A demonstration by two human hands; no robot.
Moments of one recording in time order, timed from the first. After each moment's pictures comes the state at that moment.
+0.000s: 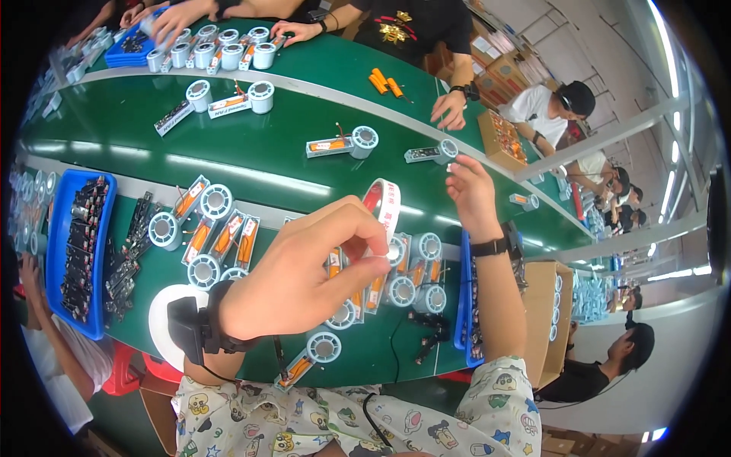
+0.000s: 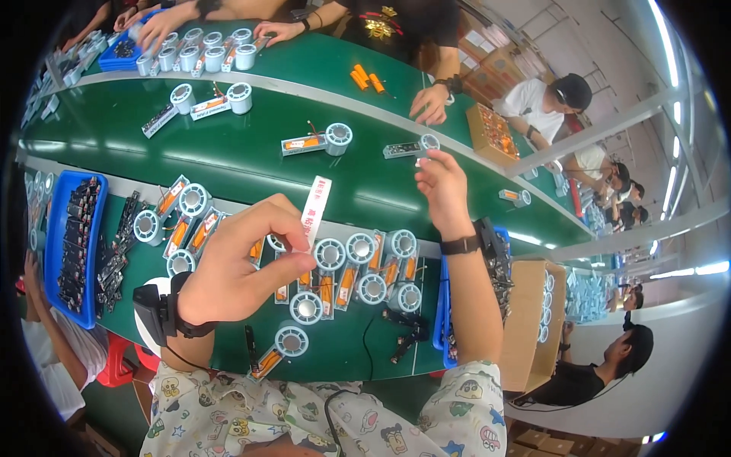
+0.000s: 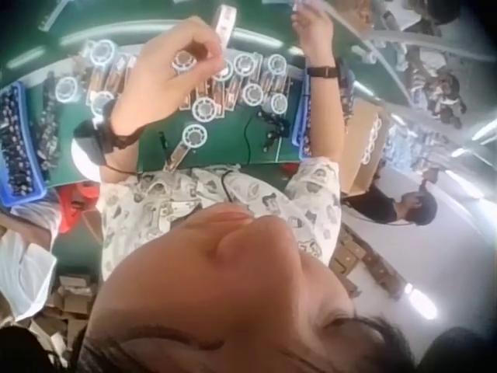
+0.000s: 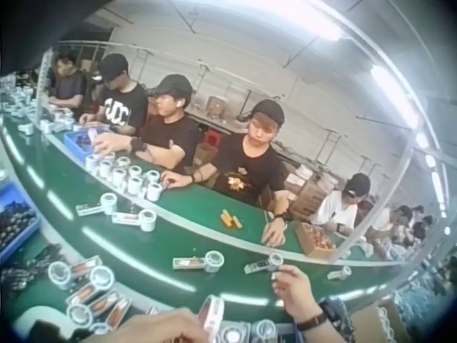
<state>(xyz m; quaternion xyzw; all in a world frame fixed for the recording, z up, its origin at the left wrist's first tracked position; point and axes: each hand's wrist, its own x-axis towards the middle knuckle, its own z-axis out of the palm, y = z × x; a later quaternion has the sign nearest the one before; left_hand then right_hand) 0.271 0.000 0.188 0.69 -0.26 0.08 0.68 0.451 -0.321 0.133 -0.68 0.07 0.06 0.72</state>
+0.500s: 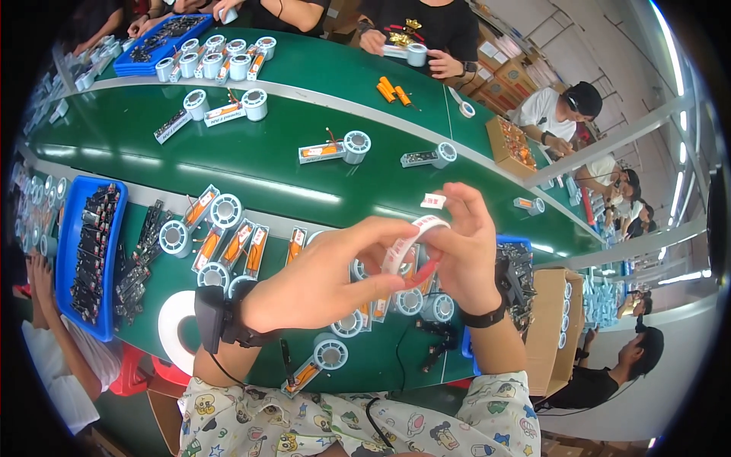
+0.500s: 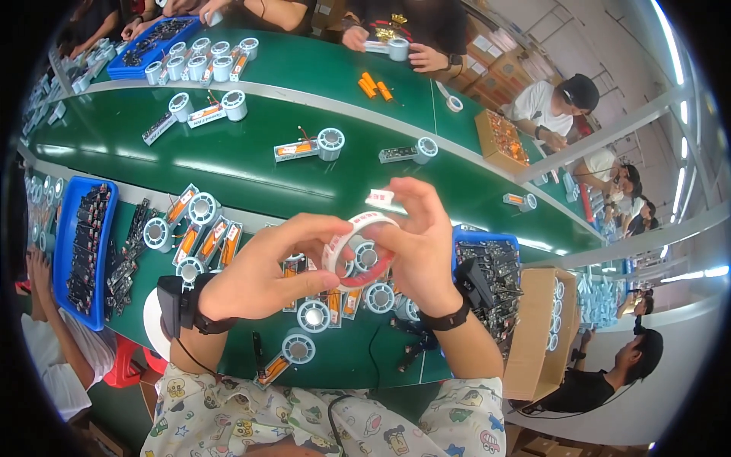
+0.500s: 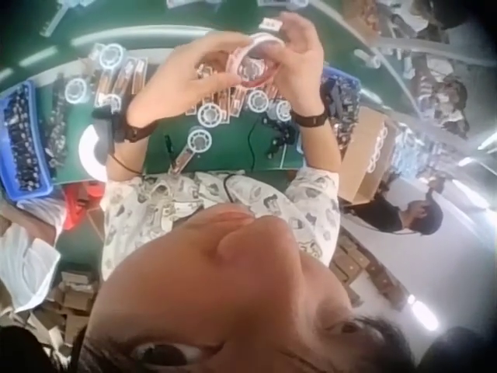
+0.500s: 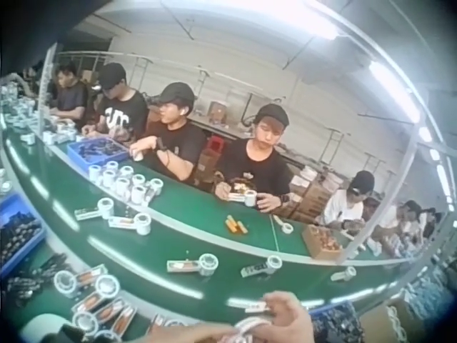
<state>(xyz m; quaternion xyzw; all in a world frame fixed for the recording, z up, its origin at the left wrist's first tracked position) 0.278 -0.013 0.183 0.63 -0.19 -0.09 0.75 0.330 -0.234 0.191 -0.62 -0.09 0.11 0.77</state>
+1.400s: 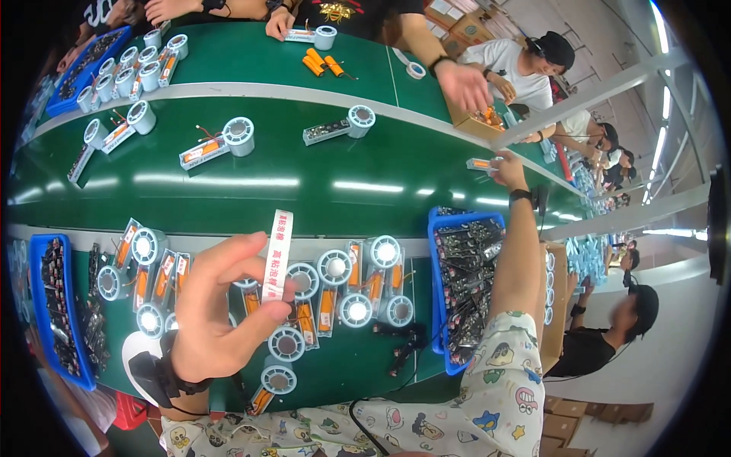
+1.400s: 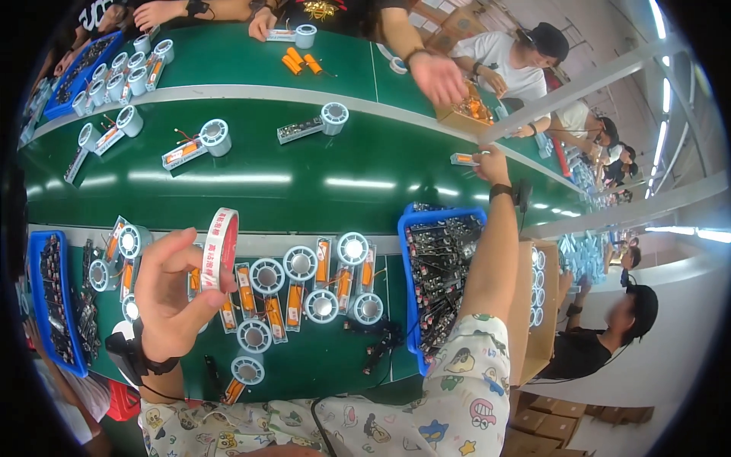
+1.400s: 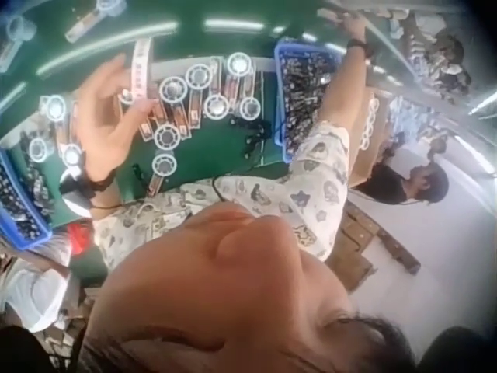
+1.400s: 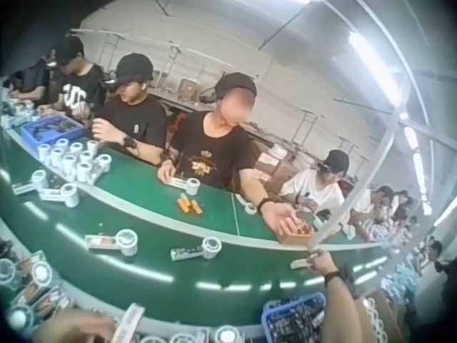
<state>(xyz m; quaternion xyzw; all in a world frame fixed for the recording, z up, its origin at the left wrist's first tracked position) 0.287 -0.030 0.143 0.69 -0.20 0.10 0.69 0.589 -0.621 0.084 -0.92 0.19 -0.03 0.34</state>
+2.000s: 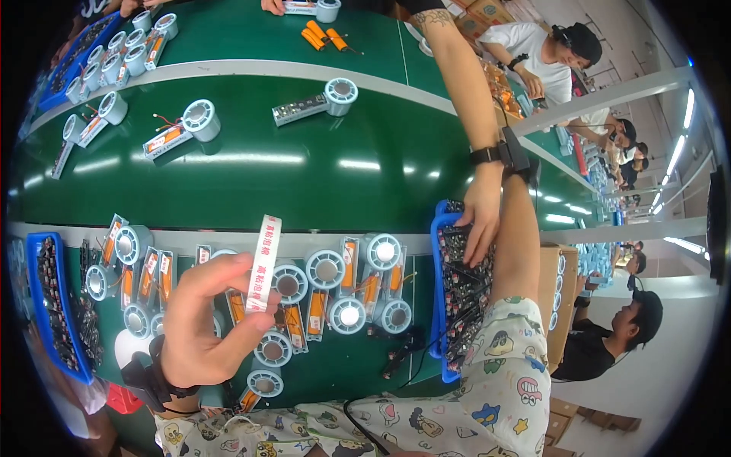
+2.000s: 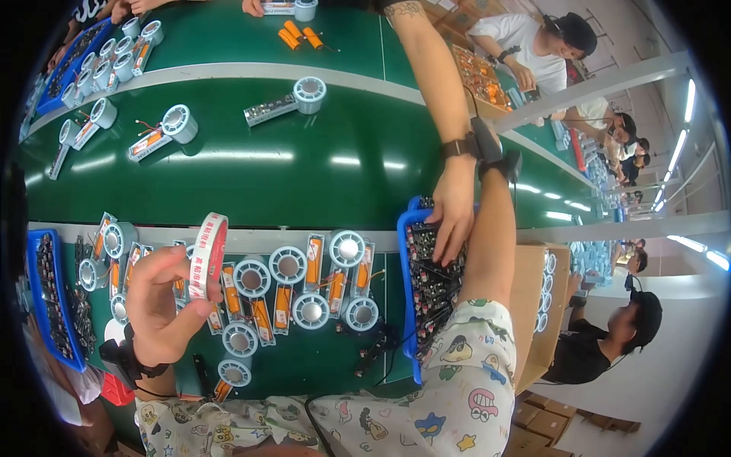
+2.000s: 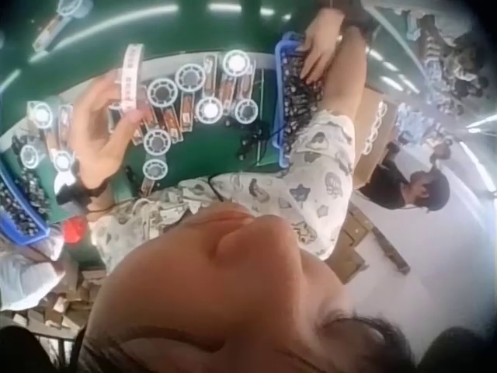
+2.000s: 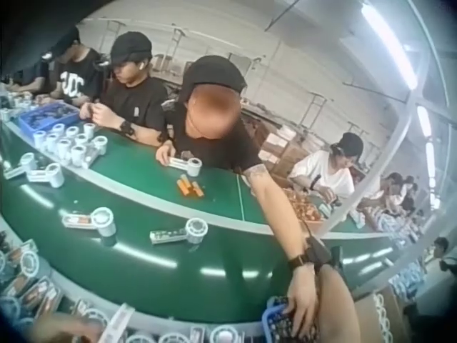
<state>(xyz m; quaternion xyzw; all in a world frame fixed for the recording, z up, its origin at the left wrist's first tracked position) 0.297 -0.039 0.127 0.72 -0.19 0.06 0.67 0.570 -0.554 0.048 -0.98 0.12 -0.04 0.18</state>
